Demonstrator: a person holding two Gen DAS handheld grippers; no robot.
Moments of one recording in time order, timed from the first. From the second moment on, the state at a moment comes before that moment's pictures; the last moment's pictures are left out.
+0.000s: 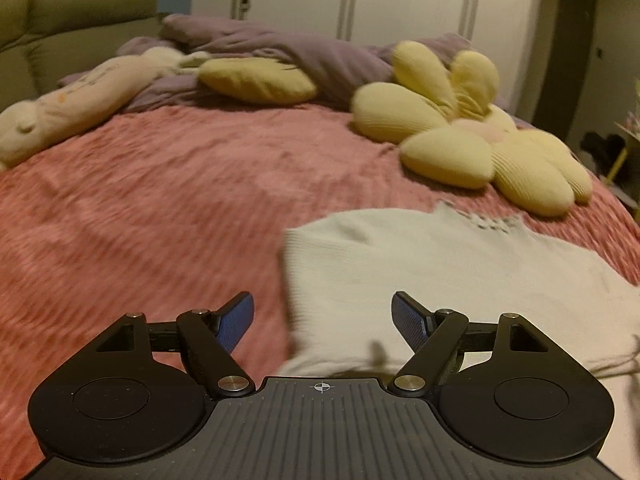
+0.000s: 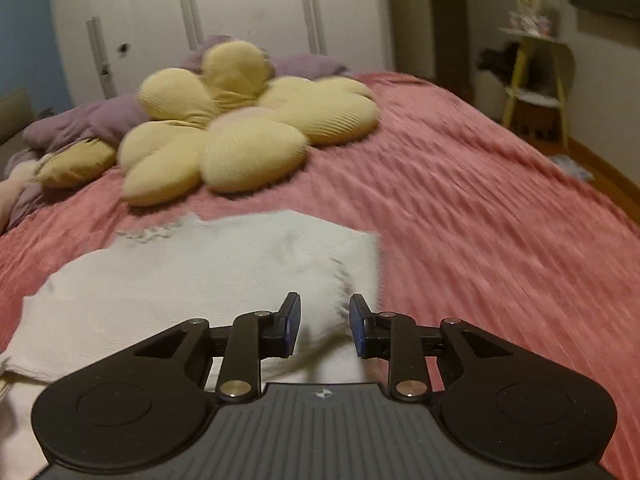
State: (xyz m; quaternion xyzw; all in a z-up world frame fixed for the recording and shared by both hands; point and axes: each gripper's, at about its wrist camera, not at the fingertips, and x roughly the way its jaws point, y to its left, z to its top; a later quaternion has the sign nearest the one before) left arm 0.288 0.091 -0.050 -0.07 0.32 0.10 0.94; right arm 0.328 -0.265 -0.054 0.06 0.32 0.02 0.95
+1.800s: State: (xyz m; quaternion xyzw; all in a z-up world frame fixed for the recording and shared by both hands) left arm 0.304 0.065 -0.076 -0.04 0.39 0.06 0.92; right arm 0.335 -0.301 -0.071 0.09 0.33 0.13 0.93
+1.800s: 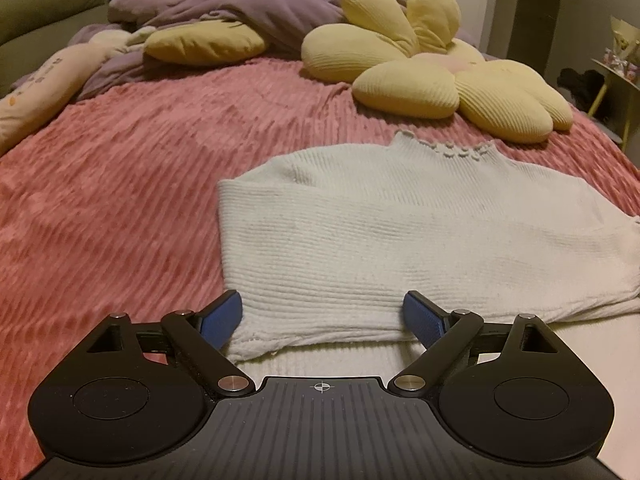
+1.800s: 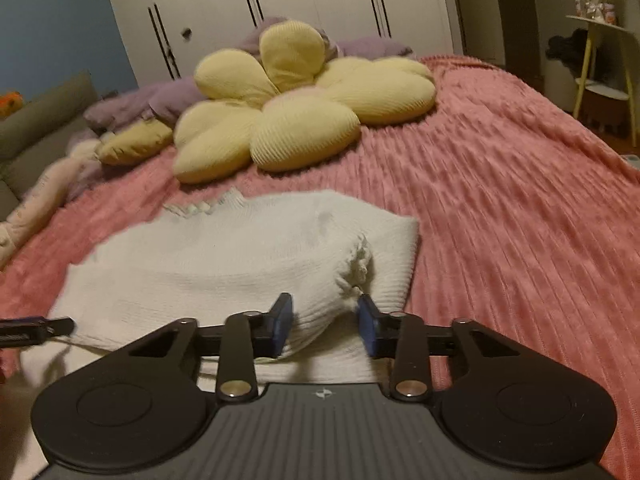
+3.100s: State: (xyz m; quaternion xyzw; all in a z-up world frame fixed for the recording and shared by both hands) left arm 0.267 0.087 -0.065 -0.05 0.42 0.09 0.90; right arm 0.324 -0.297 -0.069 0.07 0.38 0.02 0.92
